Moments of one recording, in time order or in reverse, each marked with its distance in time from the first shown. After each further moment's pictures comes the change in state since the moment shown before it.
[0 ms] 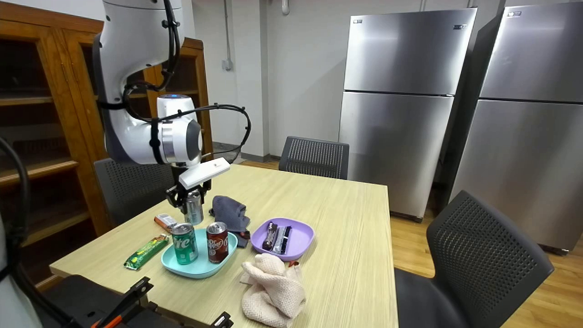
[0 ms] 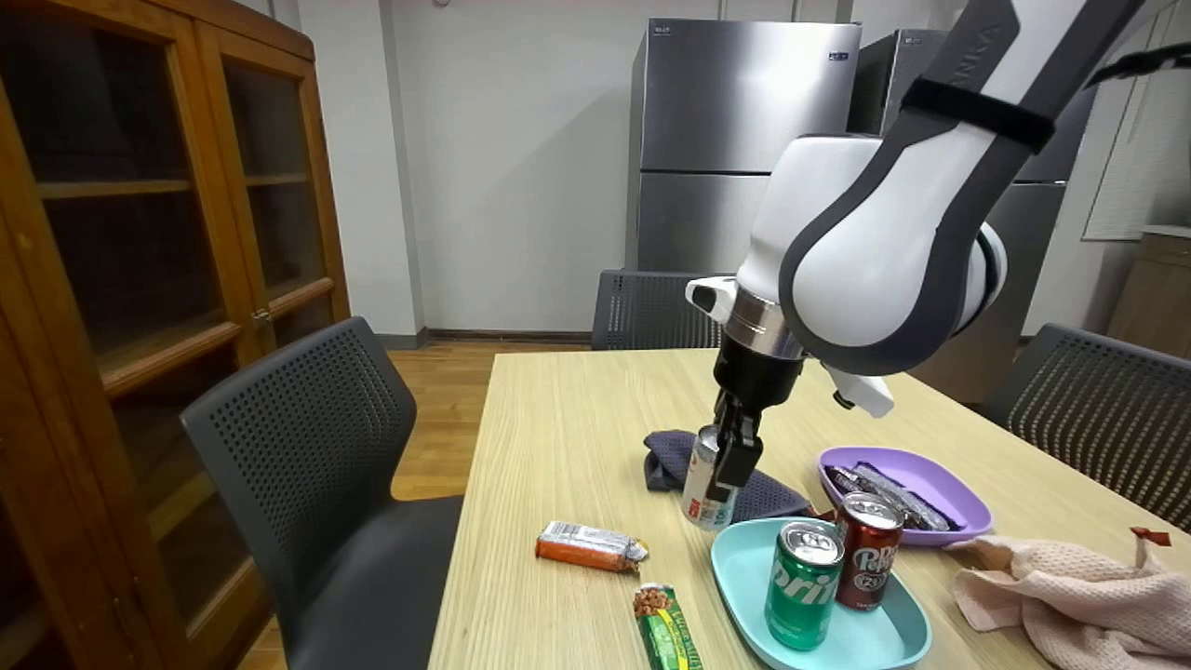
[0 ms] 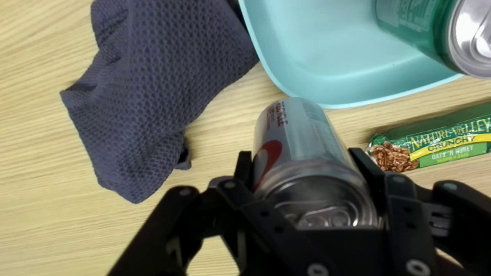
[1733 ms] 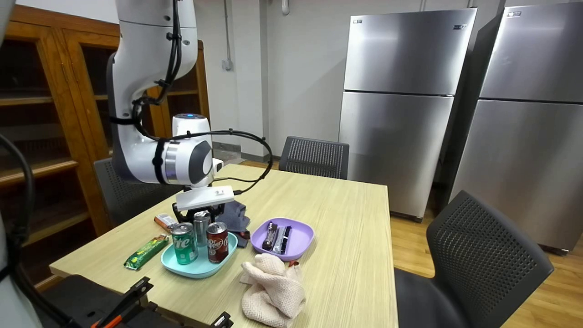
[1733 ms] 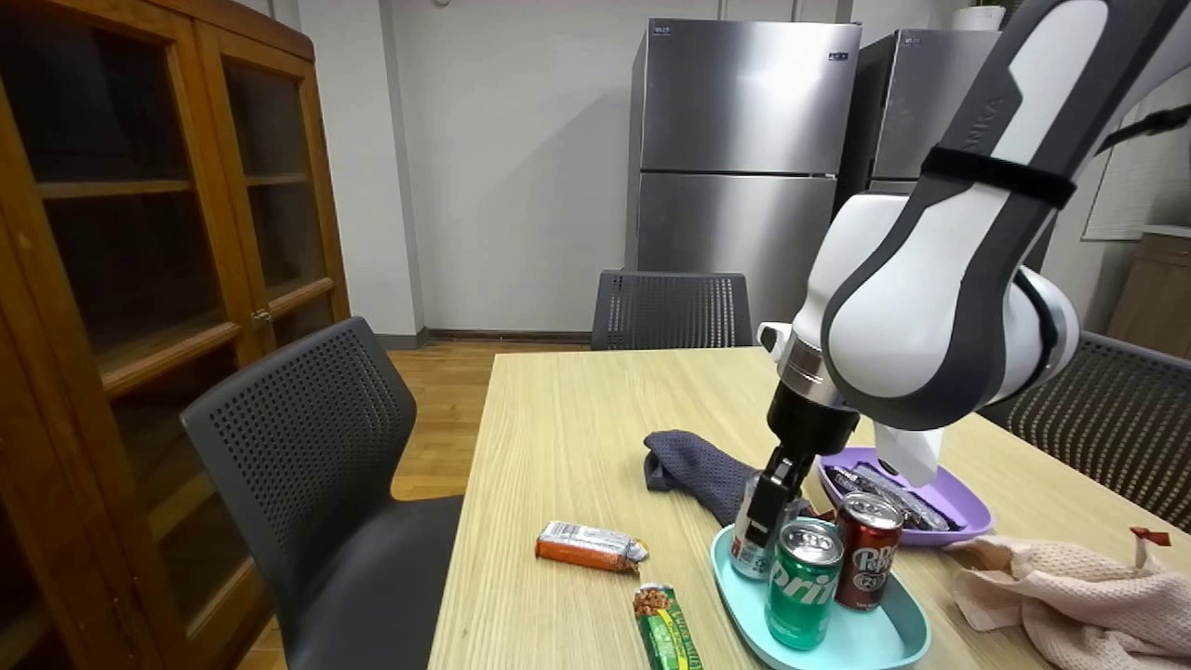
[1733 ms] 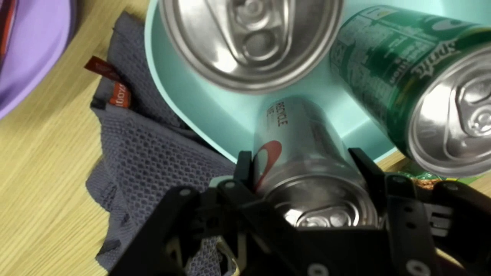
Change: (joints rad) arm 0.007 0.058 -0.095 -0.070 0.127 0.095 0.248
